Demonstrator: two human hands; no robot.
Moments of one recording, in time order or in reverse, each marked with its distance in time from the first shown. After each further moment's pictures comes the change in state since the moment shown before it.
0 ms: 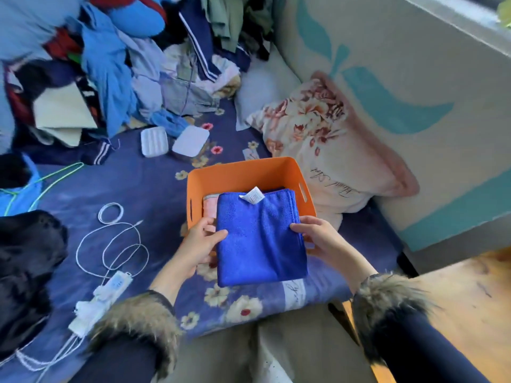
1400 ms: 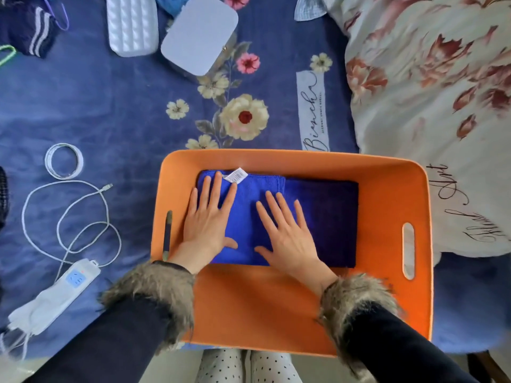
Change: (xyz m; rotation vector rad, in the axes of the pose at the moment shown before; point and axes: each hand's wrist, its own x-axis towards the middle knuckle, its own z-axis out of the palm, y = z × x) left_hand 0.312 -0.092 -0.004 1.465 -0.080 -0.005; right_hand 0.336 0.085 0.085 -1.577 -0.197 -0.662
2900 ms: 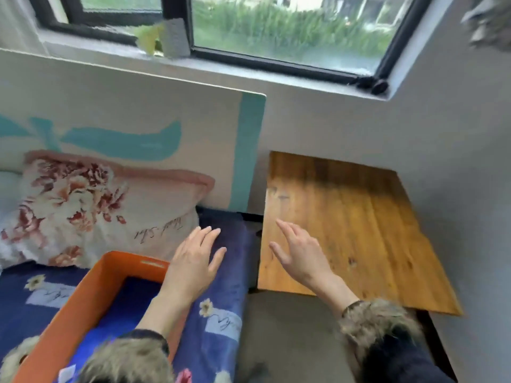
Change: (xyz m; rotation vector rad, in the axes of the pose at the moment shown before) left_hand -0.274 0.194 -0.179 -0.118 0.362 1.393; right_hand -0.433 -0.146 -0.210 0.308 0.695 1.466
